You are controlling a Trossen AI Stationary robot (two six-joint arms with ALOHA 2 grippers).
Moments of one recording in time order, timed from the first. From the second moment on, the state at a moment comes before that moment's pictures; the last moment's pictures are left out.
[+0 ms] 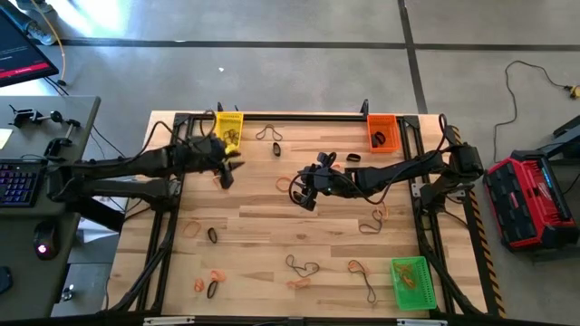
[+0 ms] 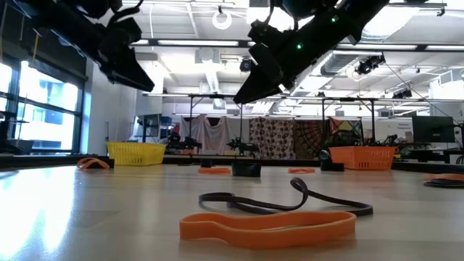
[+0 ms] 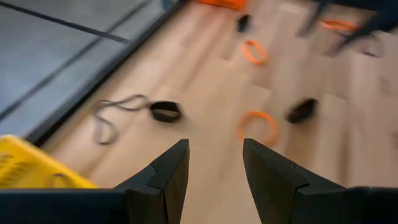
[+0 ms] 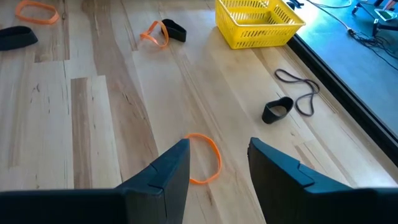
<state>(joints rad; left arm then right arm) 0.27 0.83 0.53 -0.27 -0.14 -0.05 0.04 1.66 0.97 0.08 0.42 0.08</state>
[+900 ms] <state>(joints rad) -0.41 0.84 0.53 -0.43 -0.08 -0.21 0.04 1.66 0.97 0.08 0.42 0.08</state>
